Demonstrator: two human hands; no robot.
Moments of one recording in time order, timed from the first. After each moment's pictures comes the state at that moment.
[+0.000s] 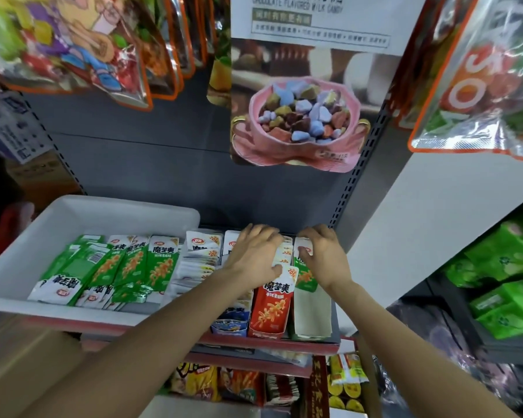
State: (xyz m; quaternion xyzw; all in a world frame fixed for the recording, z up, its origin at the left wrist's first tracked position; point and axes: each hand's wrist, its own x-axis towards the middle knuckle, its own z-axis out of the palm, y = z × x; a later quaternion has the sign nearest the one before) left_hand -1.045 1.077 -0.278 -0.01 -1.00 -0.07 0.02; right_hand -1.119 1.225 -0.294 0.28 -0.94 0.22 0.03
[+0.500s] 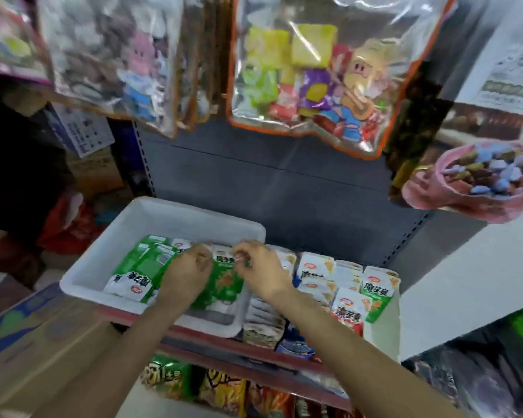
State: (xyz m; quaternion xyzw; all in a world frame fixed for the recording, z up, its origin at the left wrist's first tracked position) left_hand -0.910 0.883 -0.299 0.32 -0.87 -0.35 0.15; right_hand -1.007 1.012 -0.265 0.43 -0.83 0.32 -0.13
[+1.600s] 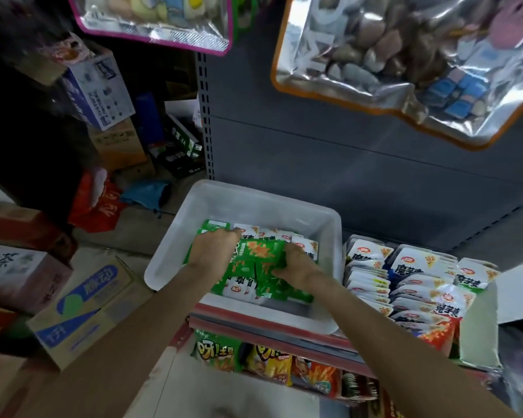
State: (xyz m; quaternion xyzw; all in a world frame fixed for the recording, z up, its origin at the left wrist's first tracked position) left_hand -0.885 0.750 -0.313 0.18 -0.98 0.05 -0.05; right_hand -0.982 0.902 -0.336 0.26 -0.90 0.15 -0.30
